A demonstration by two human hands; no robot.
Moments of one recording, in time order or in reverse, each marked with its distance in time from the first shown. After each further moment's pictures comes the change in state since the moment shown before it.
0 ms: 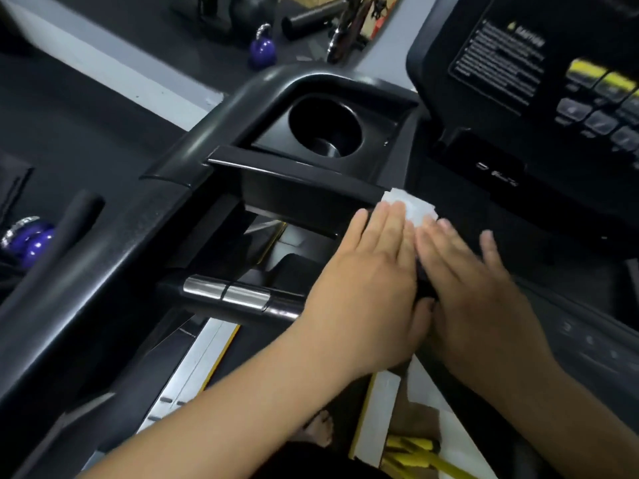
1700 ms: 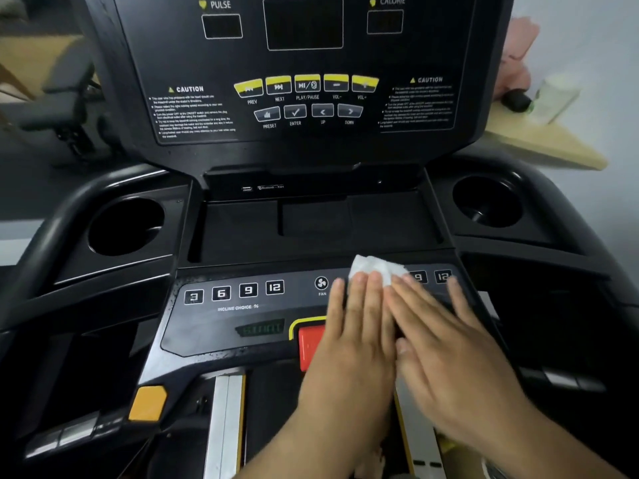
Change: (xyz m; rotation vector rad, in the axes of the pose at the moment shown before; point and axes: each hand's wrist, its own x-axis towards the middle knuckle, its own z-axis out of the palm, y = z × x) left_hand 0.022 0.165 0.066 0.400 -0.134 0.496; right_hand -0.157 0.088 0.048 0.266 0.143 0.413
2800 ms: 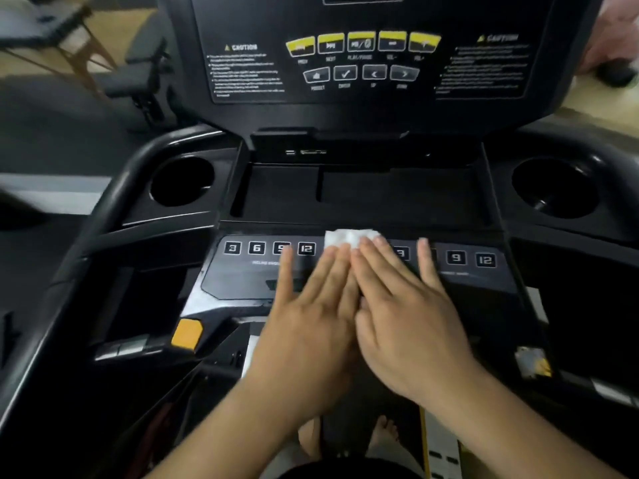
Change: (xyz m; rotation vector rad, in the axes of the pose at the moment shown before) left_hand -0.041 -0.035 -0.004 -0.010 0.037 -0.169; right_hand 0.036 -0.047 0.005 0.107 -0.021 -0.103
